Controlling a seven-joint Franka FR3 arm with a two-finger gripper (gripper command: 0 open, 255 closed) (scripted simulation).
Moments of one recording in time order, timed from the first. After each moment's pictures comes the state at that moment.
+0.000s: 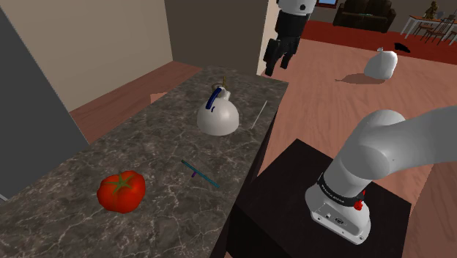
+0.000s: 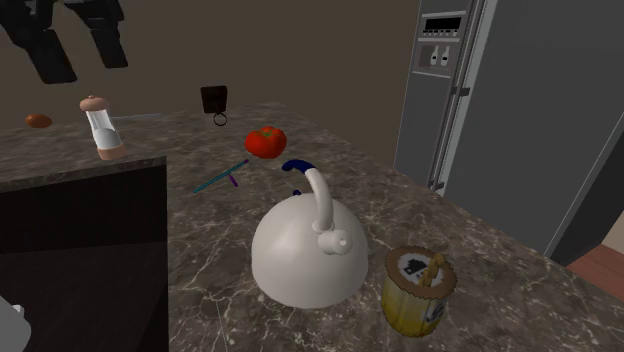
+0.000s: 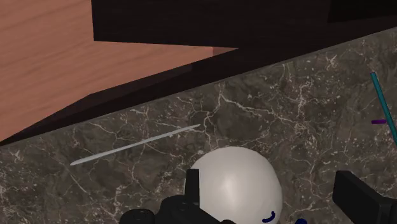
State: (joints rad) arm -0.02 -0.79 0.02 -2.41 0.04 1.68 -0.04
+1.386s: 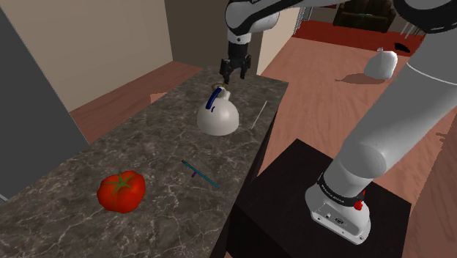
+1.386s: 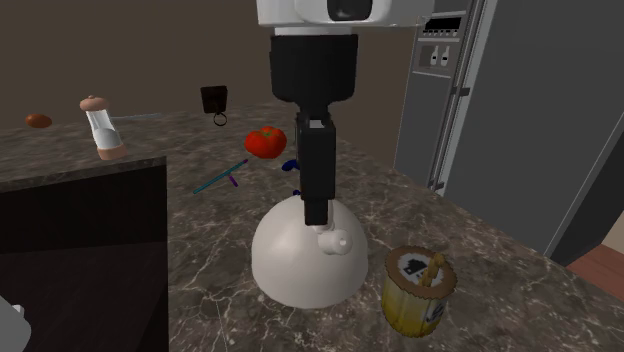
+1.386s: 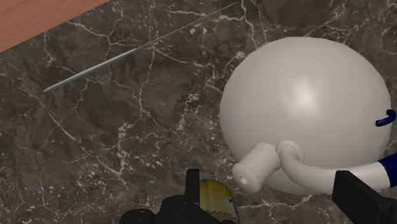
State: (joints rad) arm -0.07 -0.05 0.00 -2.10 0.02 2.05 0.00
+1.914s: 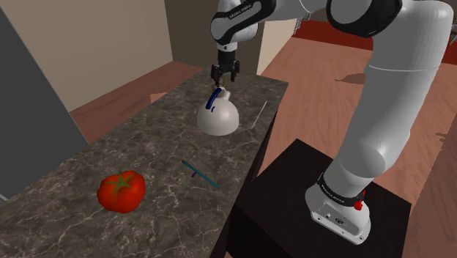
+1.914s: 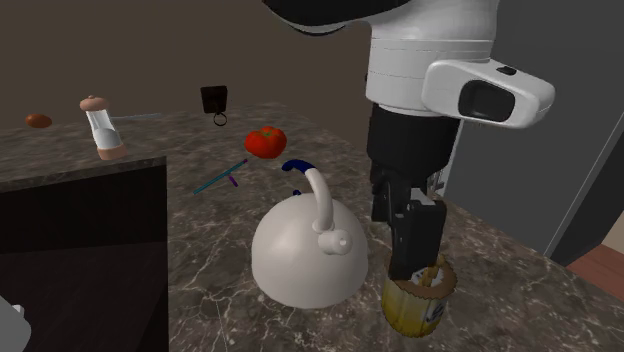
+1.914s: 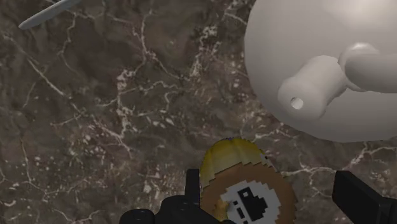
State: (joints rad) arm -0.09 0.27 -0.02 -1.82 0.02 2.08 0.02
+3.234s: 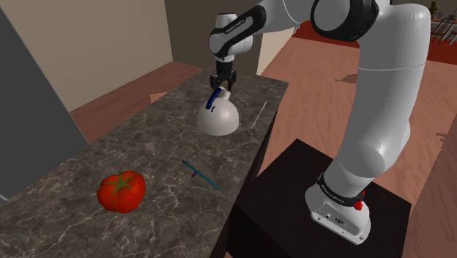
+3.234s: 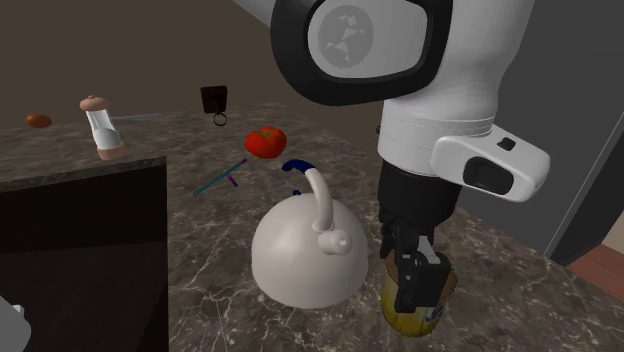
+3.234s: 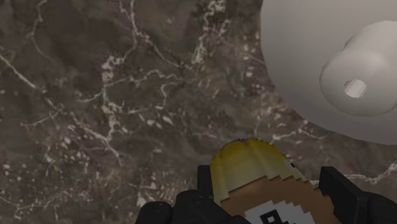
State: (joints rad) arm -0.09 0.37 -0.02 -1.81 0.02 2.17 0.02
